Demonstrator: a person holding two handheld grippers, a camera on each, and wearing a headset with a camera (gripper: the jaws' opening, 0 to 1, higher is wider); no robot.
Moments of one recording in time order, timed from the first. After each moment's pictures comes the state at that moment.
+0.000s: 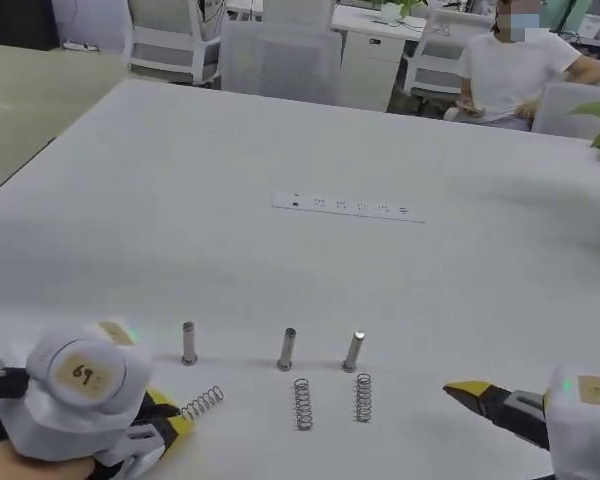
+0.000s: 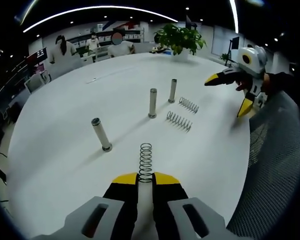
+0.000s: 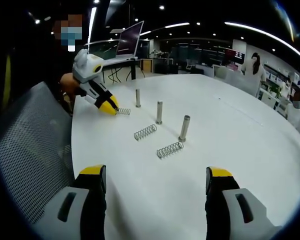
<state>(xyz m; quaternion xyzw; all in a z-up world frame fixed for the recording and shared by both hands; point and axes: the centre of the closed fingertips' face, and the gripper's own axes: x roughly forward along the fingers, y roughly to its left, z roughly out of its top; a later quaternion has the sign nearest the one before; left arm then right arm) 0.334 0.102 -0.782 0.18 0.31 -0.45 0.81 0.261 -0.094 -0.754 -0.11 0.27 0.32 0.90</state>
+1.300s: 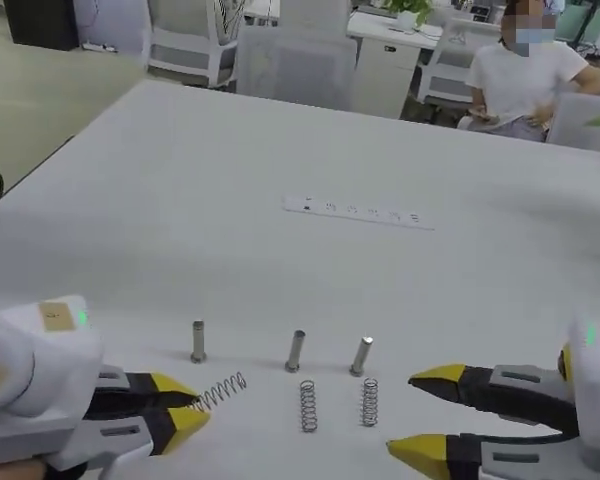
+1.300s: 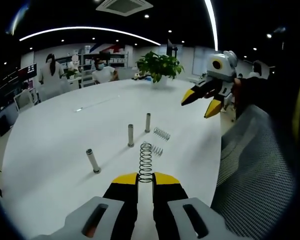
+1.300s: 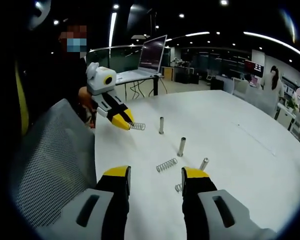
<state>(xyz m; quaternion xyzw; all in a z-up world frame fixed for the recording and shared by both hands) 0.304 0.094 -0.722 0.12 0.23 -0.54 0.80 0.261 -0.045 -0.684 -0.11 0.24 0.42 0.87</state>
